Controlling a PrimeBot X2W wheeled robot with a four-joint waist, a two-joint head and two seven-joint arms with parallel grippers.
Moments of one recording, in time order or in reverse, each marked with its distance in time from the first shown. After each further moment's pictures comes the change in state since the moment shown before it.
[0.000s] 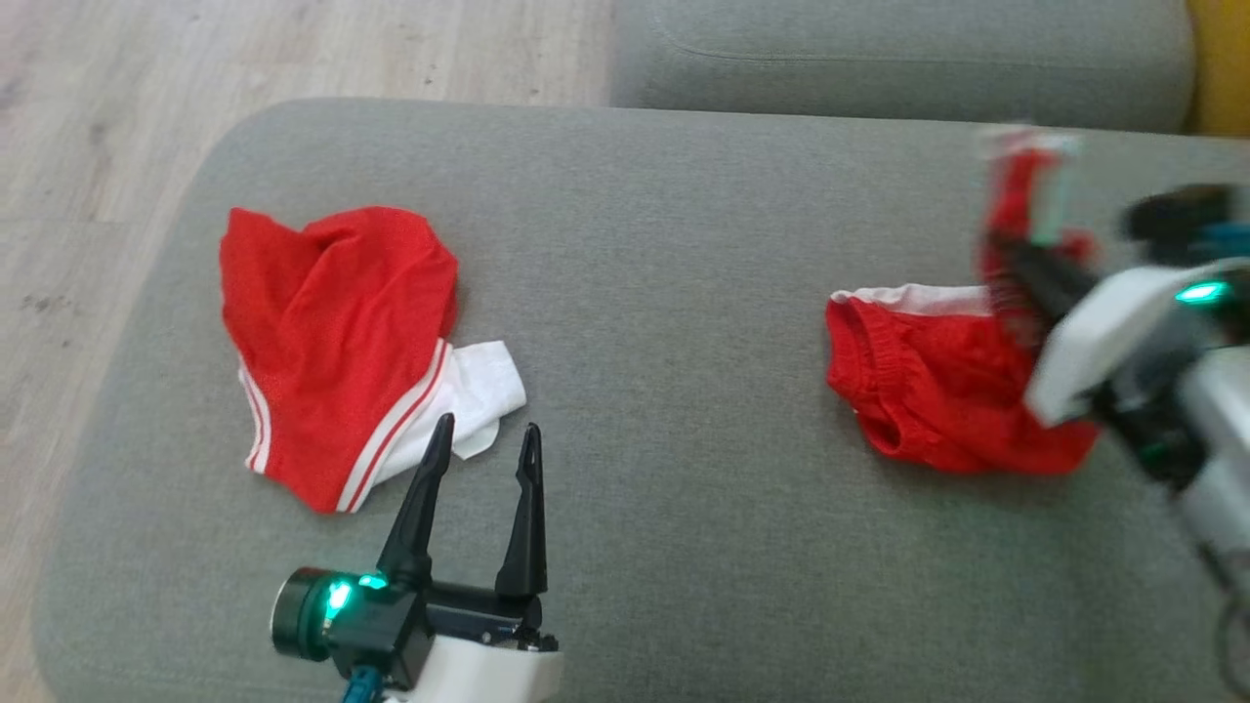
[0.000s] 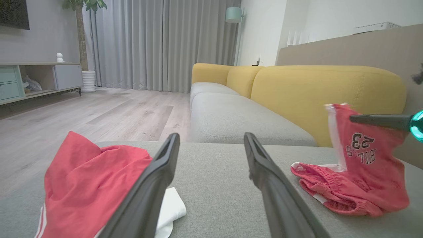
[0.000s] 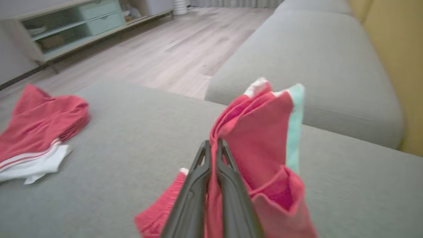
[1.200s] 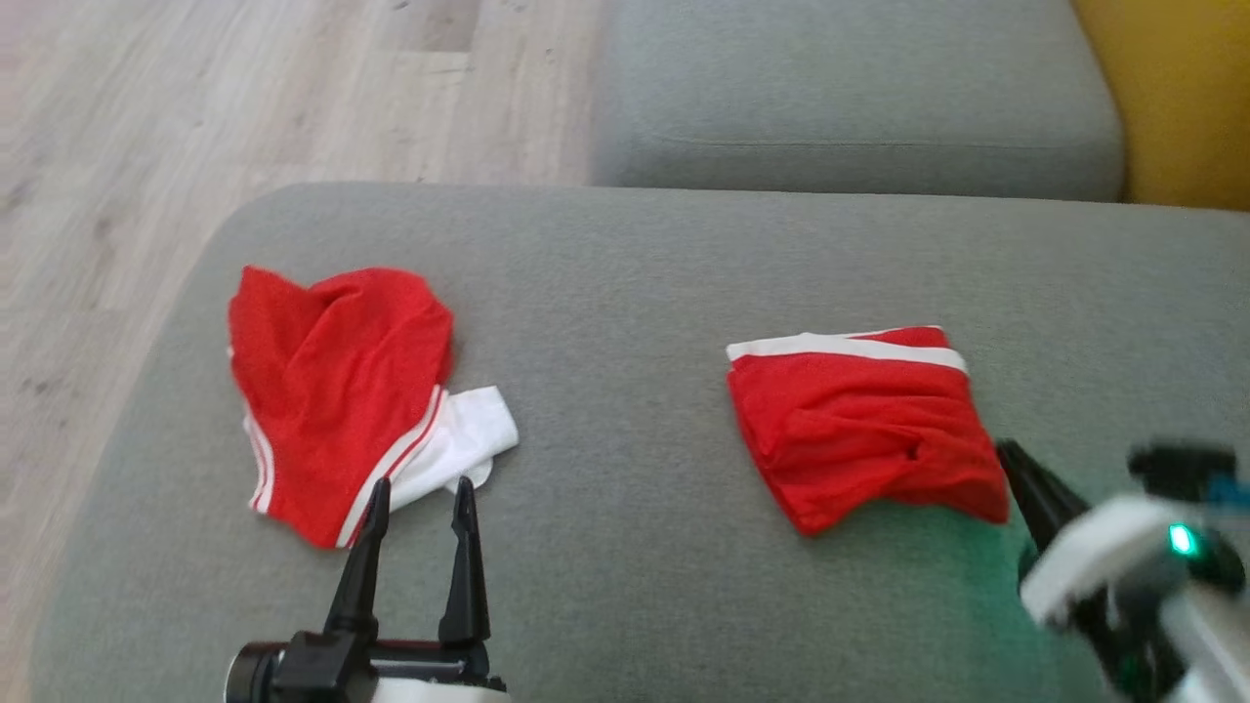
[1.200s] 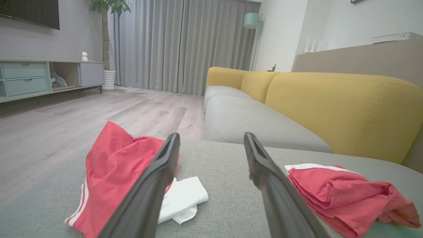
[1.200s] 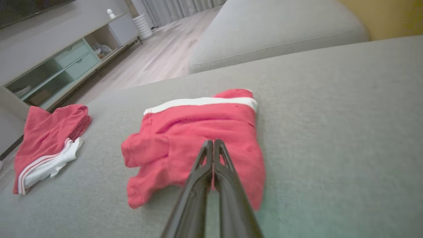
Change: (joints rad) left arm 0.118 -0.039 0.152 0.037 0.008 -0.066 0.000; right arm 0.504 0.187 -0.309 -0.097 -0.051 0.000 -0.090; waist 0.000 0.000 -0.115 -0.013
